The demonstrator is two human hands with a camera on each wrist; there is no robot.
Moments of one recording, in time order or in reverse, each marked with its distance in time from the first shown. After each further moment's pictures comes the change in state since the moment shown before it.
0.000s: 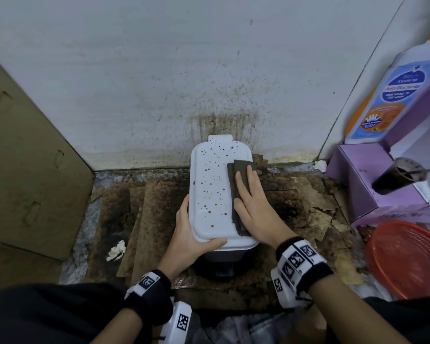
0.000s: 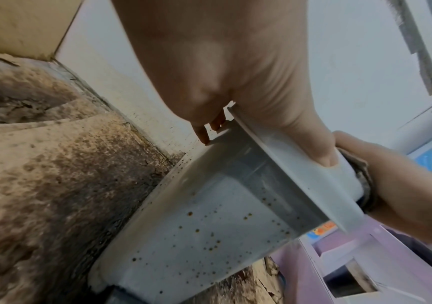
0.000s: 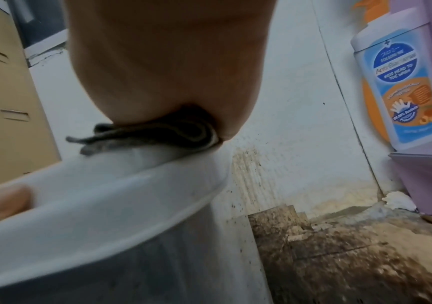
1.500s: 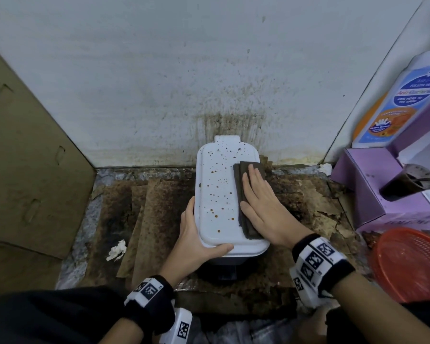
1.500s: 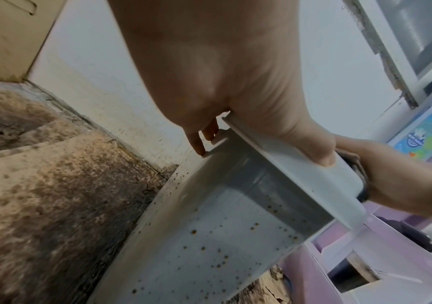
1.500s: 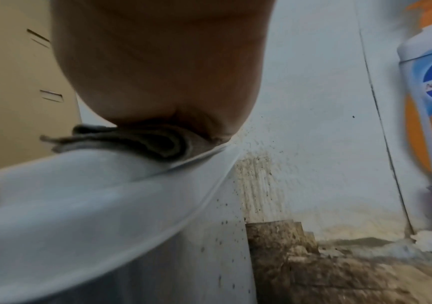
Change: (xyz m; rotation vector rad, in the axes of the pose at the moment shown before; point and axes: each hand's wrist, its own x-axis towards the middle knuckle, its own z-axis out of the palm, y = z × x) left_hand 0.003 0.000 -0.003 0.014 -0.041 0.038; right_hand 0.011 0.007 -0.016 -0.234 -0.111 -0.128
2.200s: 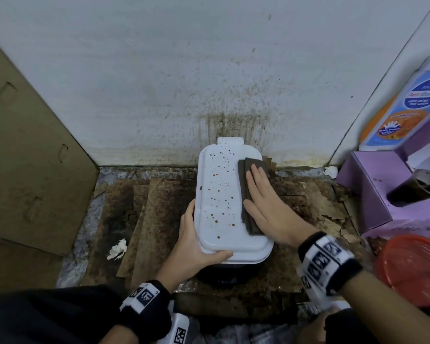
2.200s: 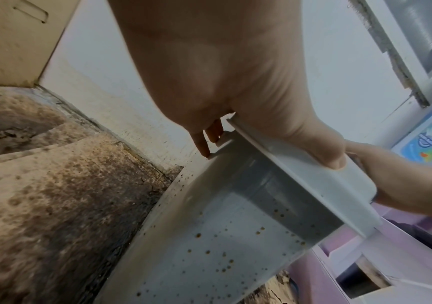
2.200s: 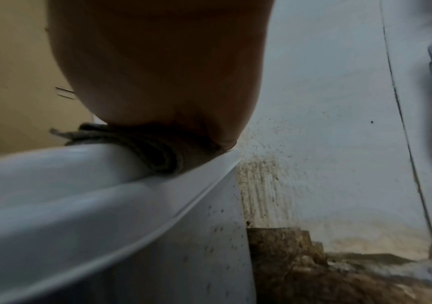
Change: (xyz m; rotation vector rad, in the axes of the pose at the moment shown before) left_hand -0.002 0.000 -0.001 0.006 -0.009 -0.009; right_hand 0.008 0.008 -0.012 0.098 -0.048 0.004
